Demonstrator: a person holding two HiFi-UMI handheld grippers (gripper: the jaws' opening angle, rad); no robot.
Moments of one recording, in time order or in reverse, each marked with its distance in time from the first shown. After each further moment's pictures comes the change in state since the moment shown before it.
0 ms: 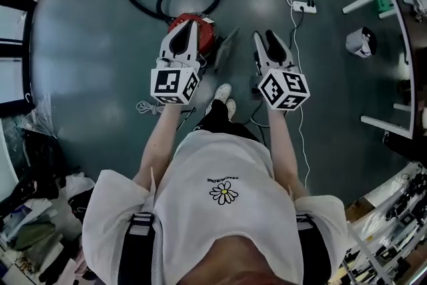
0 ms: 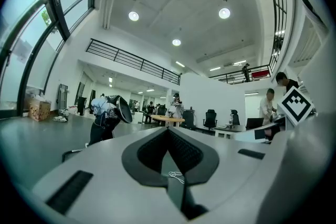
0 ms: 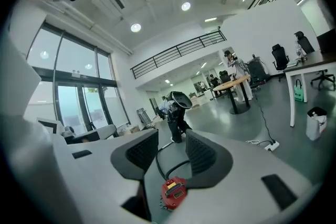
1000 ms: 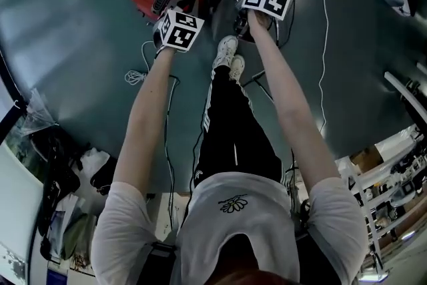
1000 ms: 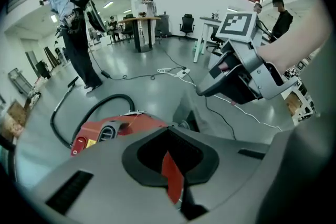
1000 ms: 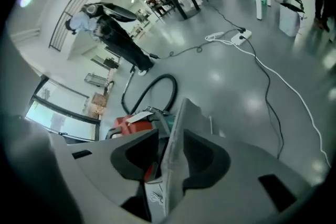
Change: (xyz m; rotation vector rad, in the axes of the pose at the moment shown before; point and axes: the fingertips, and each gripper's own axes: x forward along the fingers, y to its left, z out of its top) left arm 0.105 0.108 -0.524 0.261 1.009 -0.258; right arm 0.237 -0.216 -0.440 0.564 0.774 -0.331
